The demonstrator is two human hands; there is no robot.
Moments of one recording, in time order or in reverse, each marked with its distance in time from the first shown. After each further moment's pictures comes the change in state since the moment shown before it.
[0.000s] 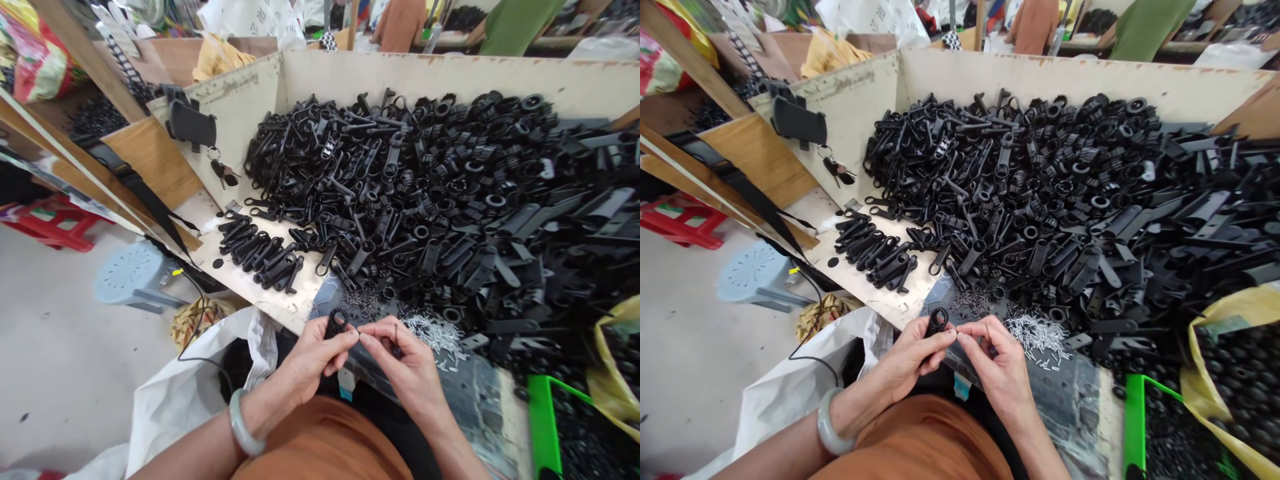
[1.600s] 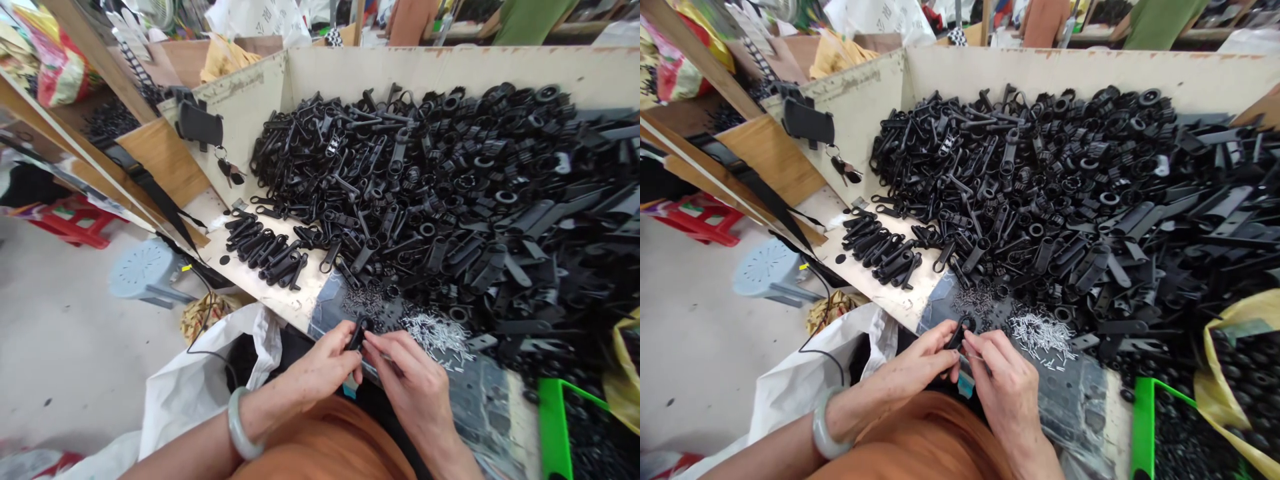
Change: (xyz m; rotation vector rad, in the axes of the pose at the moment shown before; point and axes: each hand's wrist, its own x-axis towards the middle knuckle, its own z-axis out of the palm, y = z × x) left_hand -0.013 0.004 0.010 0.343 -0.142 -0.018; right_hand -0.022 -0.002 -0.003 -0.448 0.028 -0.358
